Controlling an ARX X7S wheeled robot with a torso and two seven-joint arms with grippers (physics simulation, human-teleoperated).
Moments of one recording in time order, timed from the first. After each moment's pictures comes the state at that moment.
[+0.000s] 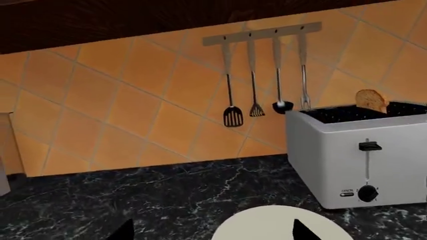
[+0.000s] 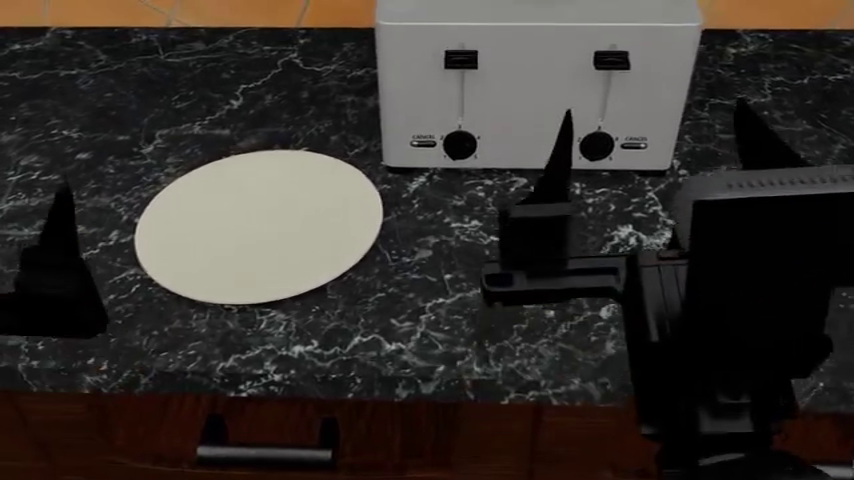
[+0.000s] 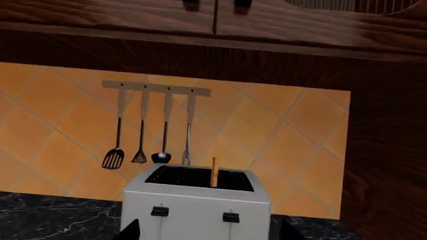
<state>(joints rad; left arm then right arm) -0.54 -0.33 -0.01 0.74 -0.39 -1.08 -0.25 0.61 0.28 0.00 -0.77 0.37 1.02 0.21</state>
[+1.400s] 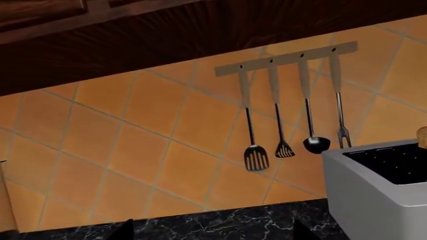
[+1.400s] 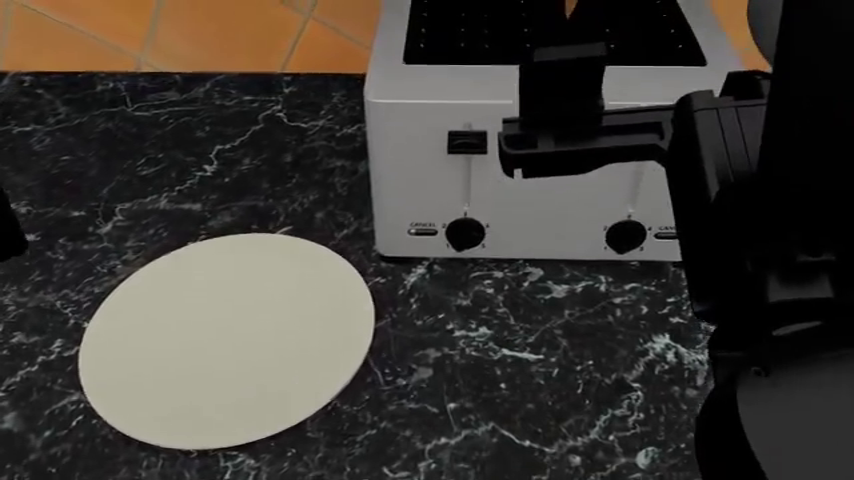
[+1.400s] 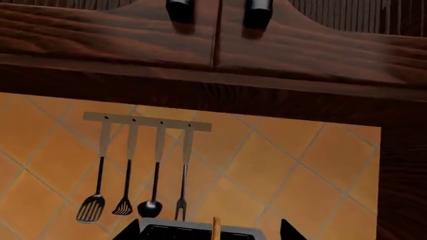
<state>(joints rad) -0.77 -0.41 -0.09 0.80 -0.50 -1.31 -0.25 0.95 0.29 0.06 -0.76 0.50 1.27 0.23</state>
